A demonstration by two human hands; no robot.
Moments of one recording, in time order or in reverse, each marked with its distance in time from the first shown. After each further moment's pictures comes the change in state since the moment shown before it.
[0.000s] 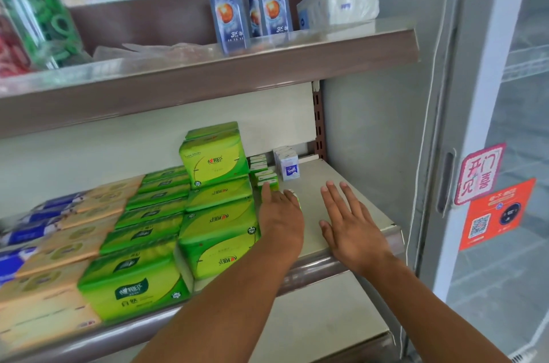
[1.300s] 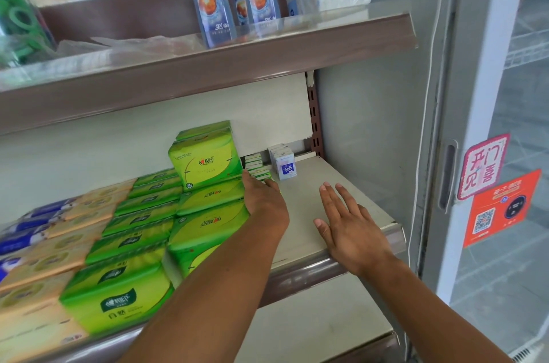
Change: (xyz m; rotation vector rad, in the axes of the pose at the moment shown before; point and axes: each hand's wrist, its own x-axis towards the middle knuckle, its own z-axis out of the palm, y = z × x) left_hand 0.048 -0.013 0.012 0.057 -0.168 -0.113; right_hand 0.001 -0.003 -0.005 0.069 -0.097 0.014
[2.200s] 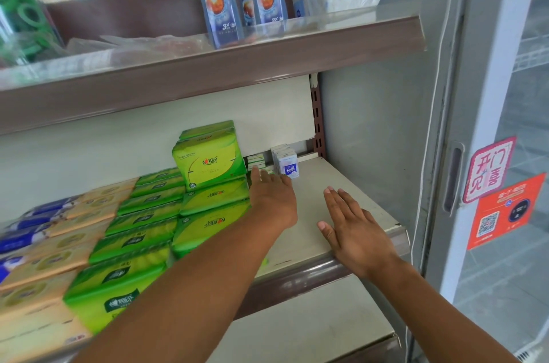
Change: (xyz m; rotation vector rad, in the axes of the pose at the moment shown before) left_hand -0.014 -0.016 -0.015 -0.201 0.139 0.124; right_hand 0.000 0.003 0.001 0.032 -0.046 0.009
